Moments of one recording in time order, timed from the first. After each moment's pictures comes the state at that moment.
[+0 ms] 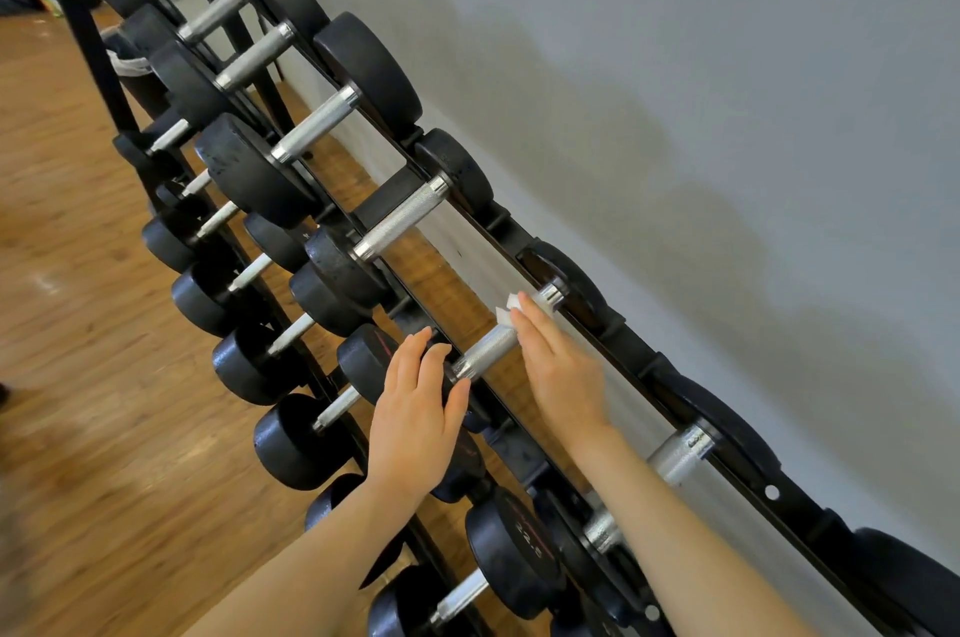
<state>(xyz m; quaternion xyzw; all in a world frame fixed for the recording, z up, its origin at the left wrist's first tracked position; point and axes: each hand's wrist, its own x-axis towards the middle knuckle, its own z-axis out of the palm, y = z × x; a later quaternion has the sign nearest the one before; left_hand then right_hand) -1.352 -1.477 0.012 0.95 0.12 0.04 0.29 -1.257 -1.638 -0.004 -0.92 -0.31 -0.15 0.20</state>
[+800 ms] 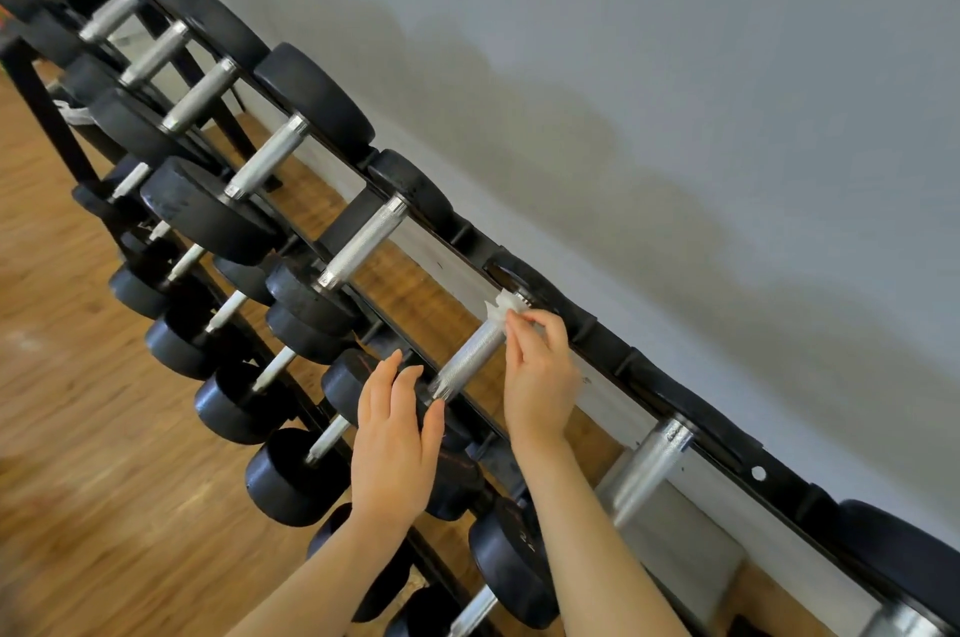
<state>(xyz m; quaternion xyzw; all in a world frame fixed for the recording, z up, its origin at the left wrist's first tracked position) -1.352 -1.479 0.005 0.95 0.12 0.05 0.29 -1.263 -1.611 0.000 -0.91 -0.03 -0.23 0.35</state>
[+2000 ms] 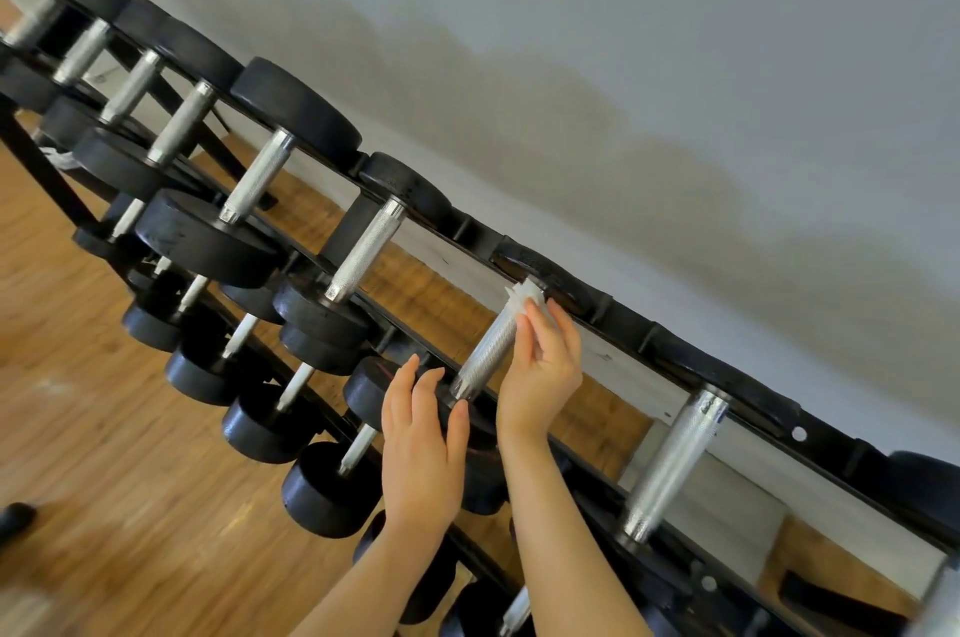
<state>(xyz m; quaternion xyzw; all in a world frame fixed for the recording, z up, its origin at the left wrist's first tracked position) -1.350 -1.472 -0.003 0.94 0.11 0.06 0.32 -1.268 -1.565 -0.018 -0.73 0.15 -0.30 0.59</state>
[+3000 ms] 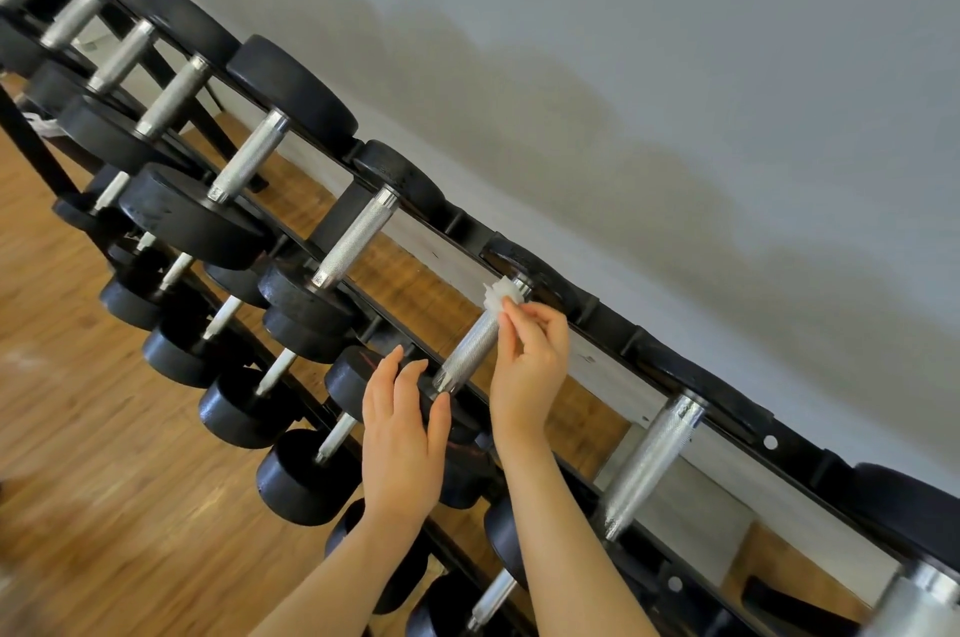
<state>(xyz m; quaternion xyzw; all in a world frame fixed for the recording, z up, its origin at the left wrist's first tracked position) -1.350 -1.476 -0.002 0.94 0.12 0.06 0.33 -1.269 -1.582 -0.009 -0.81 0.07 -0.27 0.51</state>
